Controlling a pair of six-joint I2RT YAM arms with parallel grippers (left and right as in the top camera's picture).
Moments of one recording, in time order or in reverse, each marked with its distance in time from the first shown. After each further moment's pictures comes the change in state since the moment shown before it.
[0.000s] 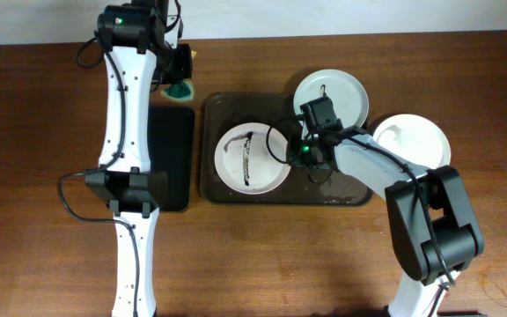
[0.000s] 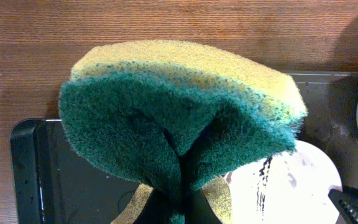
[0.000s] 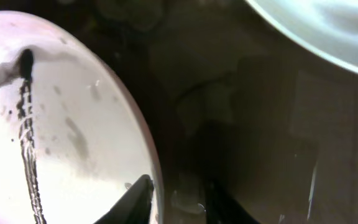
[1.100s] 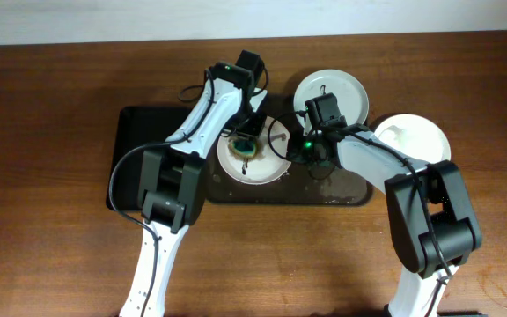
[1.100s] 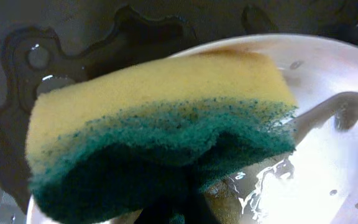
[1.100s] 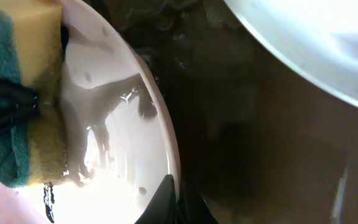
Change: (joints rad) left arm -0.285 -0.060 -0.798 0.458 0.034 0.080; right arm -0.031 0.034 0.014 0.036 -0.074 0.008
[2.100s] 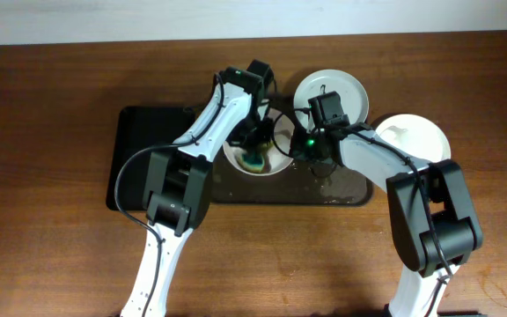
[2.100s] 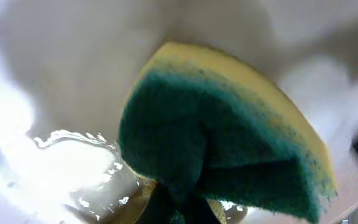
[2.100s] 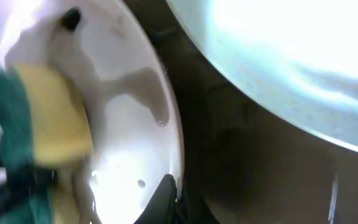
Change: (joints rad) left arm -0.037 -0.005 -0.010 -0.051 0.051 -0.232; right arm -0.013 0.003 0.003 0.014 0.029 0.006
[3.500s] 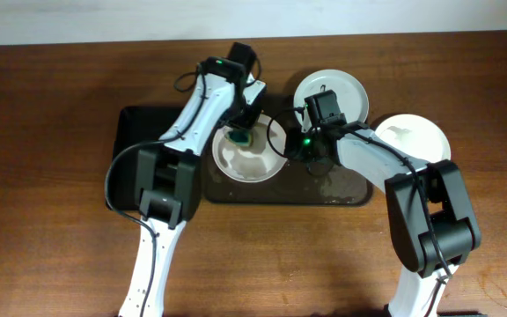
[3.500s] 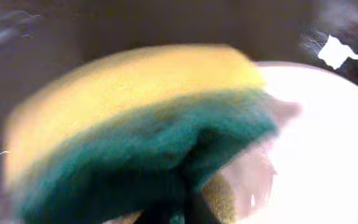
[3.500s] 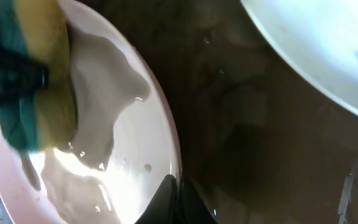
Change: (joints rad) left arm 0.082 0.034 0.085 0.047 0.035 0.444; right arm 0.012 0.003 0.018 -0.009 -0.059 -0.003
